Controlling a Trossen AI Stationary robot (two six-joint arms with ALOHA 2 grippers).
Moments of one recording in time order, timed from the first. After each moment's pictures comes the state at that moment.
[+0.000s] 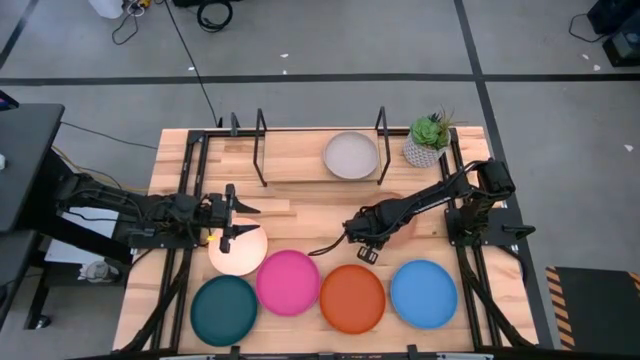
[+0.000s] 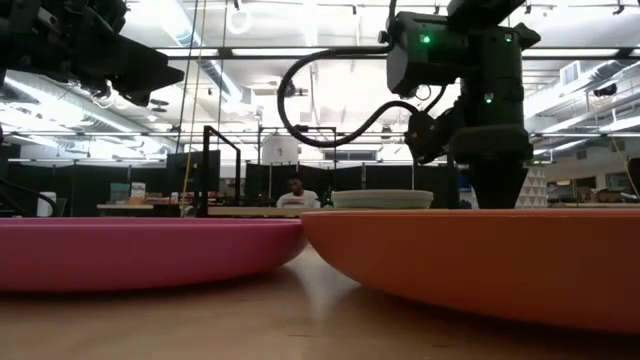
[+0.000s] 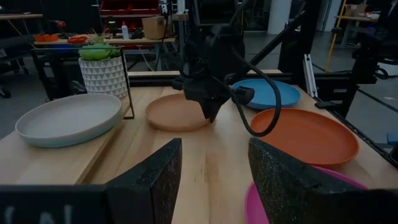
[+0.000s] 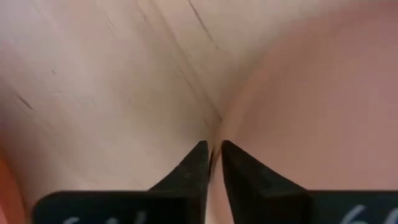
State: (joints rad) left arm -0.21 0.47 0.16 0.23 -0.24 -0.01; right arm 0.15 1.78 1.05 -0.80 0.03 0.70
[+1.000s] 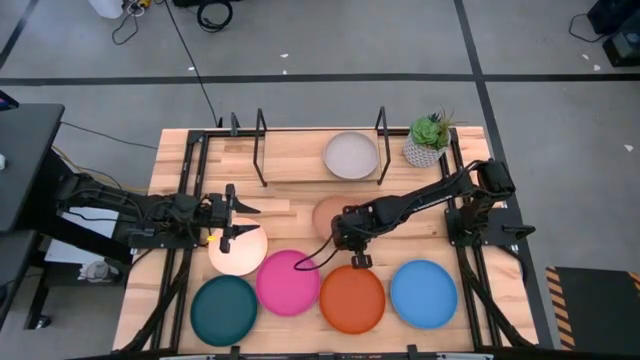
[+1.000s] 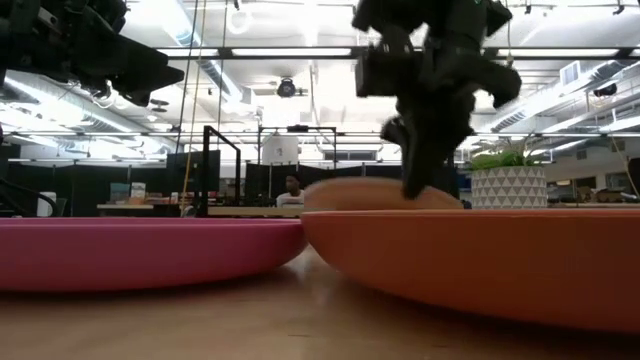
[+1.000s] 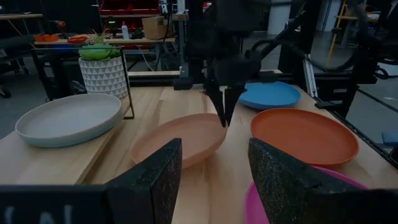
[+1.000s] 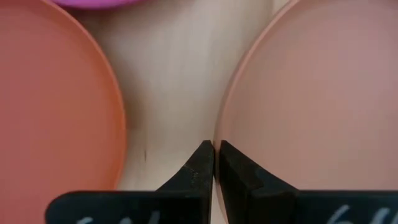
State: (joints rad) left arm -0.21 0.47 0.16 0.23 -0.24 -0.01; right arm 0.16 1.78 1.20 -0.61 -0.02 0.05
